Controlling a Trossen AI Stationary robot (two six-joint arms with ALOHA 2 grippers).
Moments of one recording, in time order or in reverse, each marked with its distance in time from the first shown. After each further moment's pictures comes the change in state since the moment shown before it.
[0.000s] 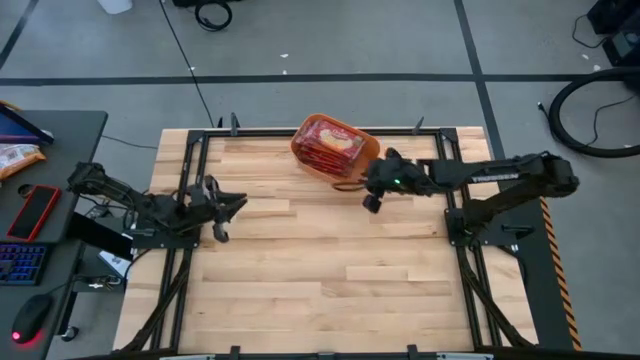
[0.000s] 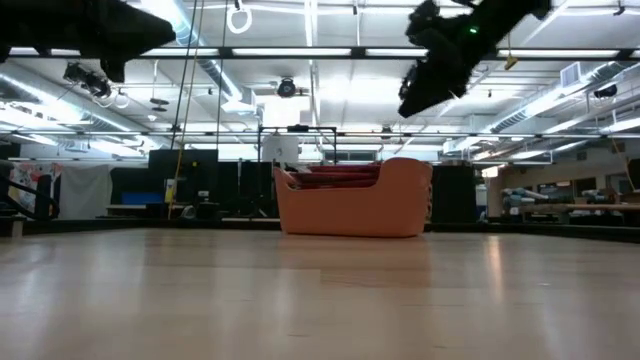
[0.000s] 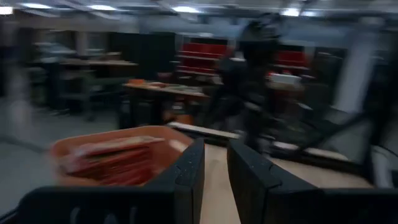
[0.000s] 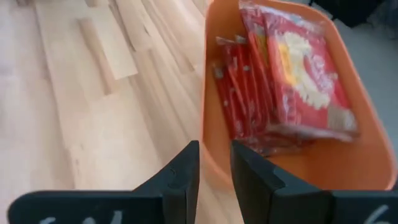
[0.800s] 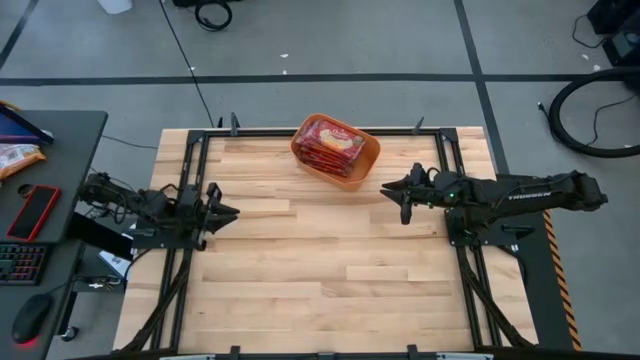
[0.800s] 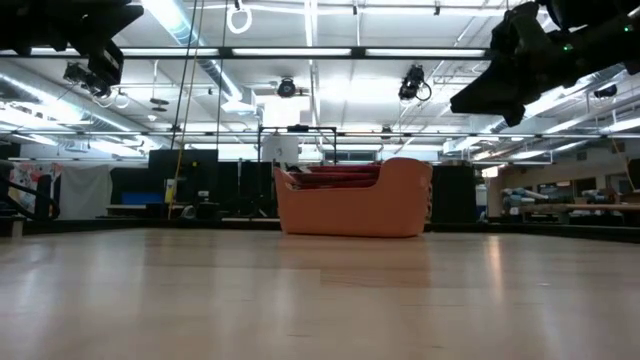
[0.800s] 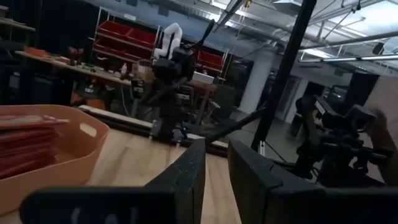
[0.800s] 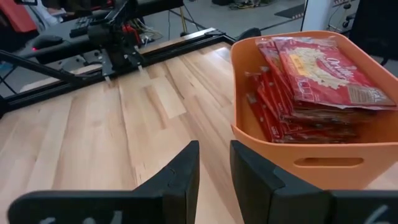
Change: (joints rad) left arm 0.027 -0.291 -0.001 -0.303 0.380 -0.252; right arm 0.048 -0.575 -0.583 0.442 -0.102 0.099
